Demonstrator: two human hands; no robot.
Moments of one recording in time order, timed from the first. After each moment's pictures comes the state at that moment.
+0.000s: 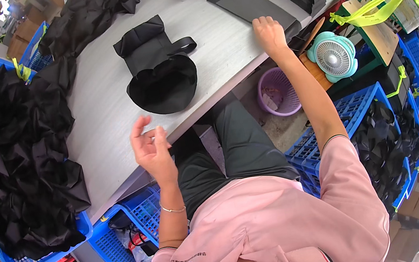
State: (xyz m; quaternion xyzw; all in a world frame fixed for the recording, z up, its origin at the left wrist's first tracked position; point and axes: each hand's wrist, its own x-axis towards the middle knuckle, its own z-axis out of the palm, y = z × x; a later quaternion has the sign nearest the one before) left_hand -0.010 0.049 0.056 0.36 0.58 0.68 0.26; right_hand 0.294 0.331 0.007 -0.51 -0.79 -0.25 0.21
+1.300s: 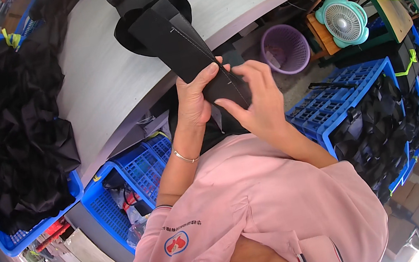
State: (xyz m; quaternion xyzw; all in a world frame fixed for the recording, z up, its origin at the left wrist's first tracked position) left_hand 0.060 0.055 0.041 0.15 0.35 0.62 0.68; right_hand 0.198 0.036 0.076 -0.49 -0.74 0.14 0.45
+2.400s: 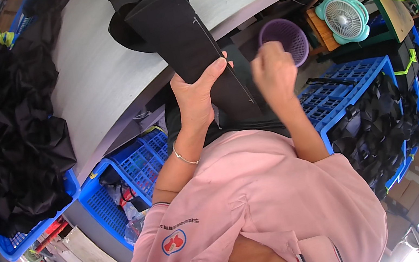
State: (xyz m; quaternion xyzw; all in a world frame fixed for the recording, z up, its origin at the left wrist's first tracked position) left_hand 0.073 0.053 0.055 0.23 0.42 0.66 0.58; right_hand 0.242 0.084 0.018 -0.63 -0.73 0.03 0.26
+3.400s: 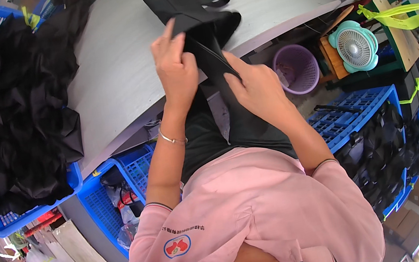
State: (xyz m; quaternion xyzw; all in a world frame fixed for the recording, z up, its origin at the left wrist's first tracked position) left_hand -0.002 0.111 0.054 0.64 0.56 0.53 0.00; right_hand 0.178 0.094 0.095 -0.51 -0.77 0.34 0.20
